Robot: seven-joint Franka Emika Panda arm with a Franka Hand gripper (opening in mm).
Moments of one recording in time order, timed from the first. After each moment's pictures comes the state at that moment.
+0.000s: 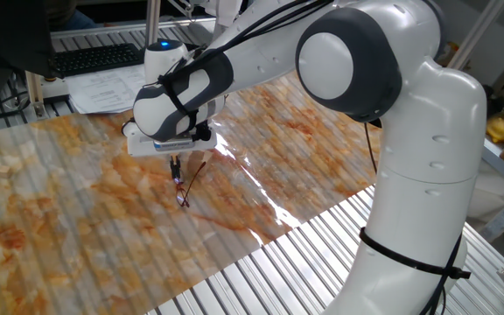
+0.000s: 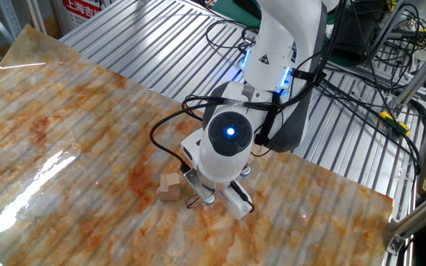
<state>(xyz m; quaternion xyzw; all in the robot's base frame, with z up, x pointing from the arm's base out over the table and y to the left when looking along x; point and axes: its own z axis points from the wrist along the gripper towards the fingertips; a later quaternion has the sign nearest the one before) 0.522 0.085 0.095 -0.16 -0.98 0.06 0.08</state>
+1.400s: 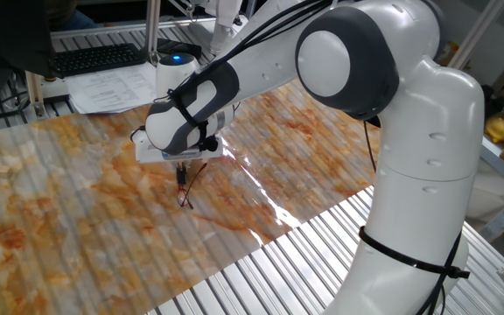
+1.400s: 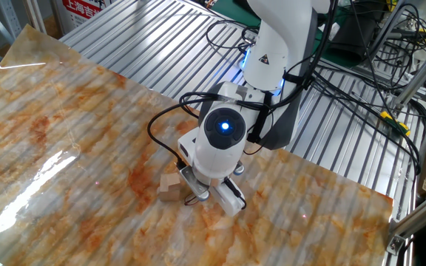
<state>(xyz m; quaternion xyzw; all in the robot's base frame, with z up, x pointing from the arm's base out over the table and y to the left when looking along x) 0.515 0.069 0.073 -0.17 -0.98 0.05 0.06</state>
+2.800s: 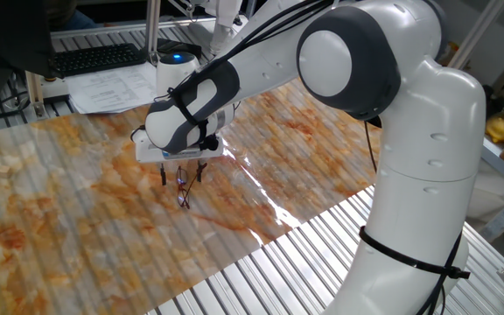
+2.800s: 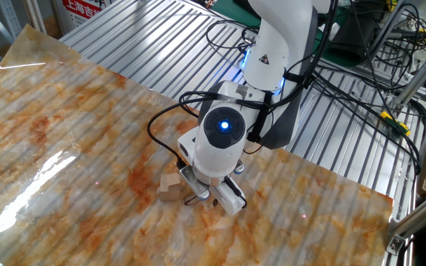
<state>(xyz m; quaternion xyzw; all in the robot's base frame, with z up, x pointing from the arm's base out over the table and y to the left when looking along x) 0.514 0.069 0.076 -0.17 -0.98 0.05 0.06</state>
